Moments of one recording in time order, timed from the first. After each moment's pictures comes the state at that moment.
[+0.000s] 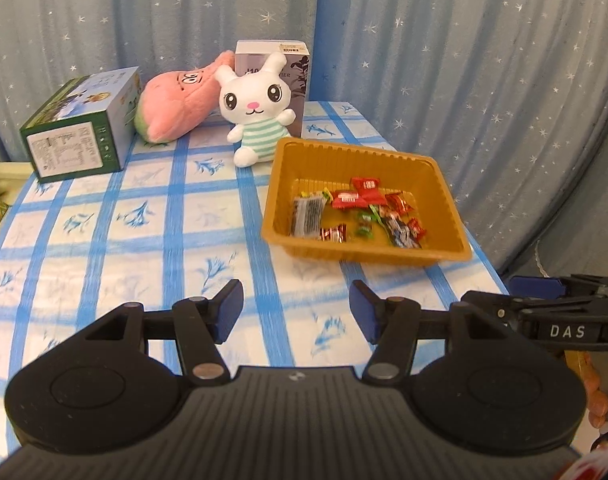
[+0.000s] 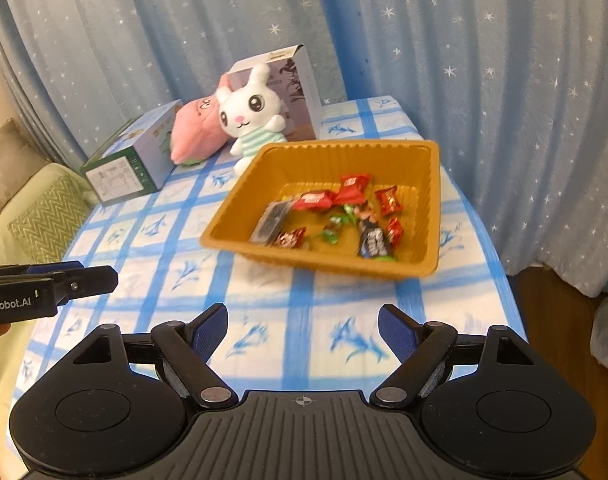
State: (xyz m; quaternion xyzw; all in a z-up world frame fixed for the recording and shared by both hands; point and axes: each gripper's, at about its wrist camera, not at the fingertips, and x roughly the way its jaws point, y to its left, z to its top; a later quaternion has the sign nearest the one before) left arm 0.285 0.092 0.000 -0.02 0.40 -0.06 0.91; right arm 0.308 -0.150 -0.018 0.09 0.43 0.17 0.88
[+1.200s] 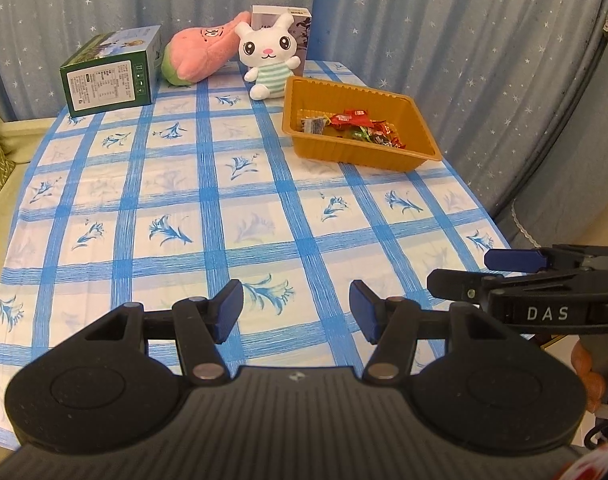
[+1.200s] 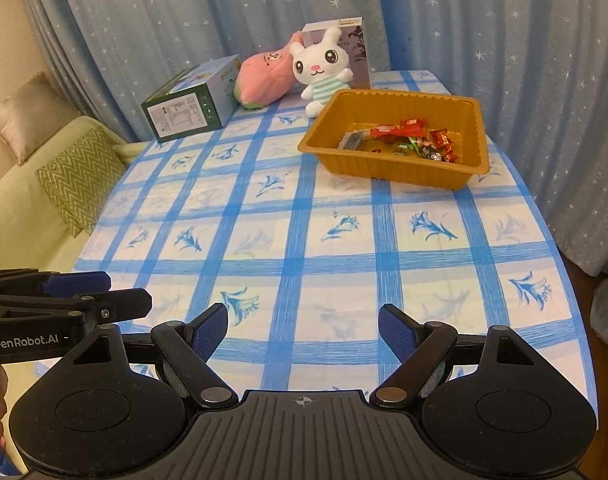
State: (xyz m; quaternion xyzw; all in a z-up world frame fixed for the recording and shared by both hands) left arm 0.136 0.144 -0.005 -0.03 0.43 -0.08 0.90; right arm 0.162 -0.072 -0.002 0.06 0.45 0.19 0.87
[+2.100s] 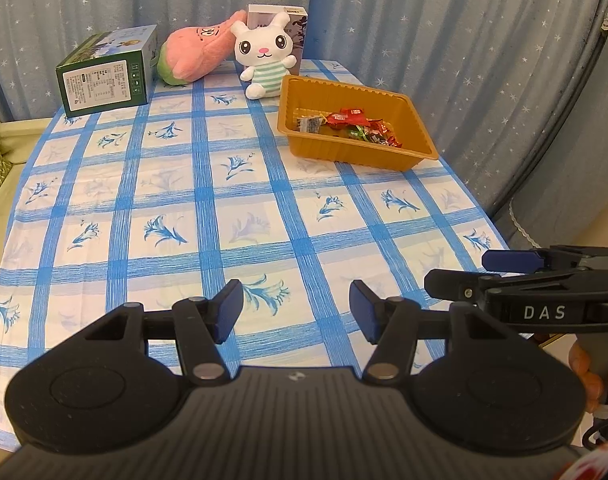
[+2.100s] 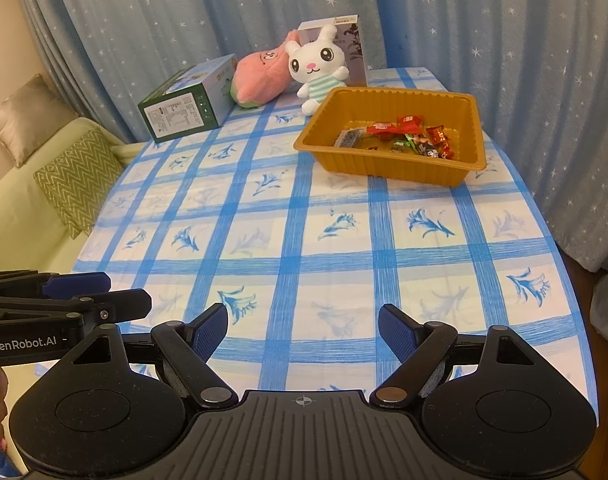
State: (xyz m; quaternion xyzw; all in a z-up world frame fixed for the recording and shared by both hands) left arm 0.136 0.141 -0.006 -0.03 0.43 -0.09 0.90; right arm 0.161 -0.073 -0.002 0.06 0.45 0.19 0.87
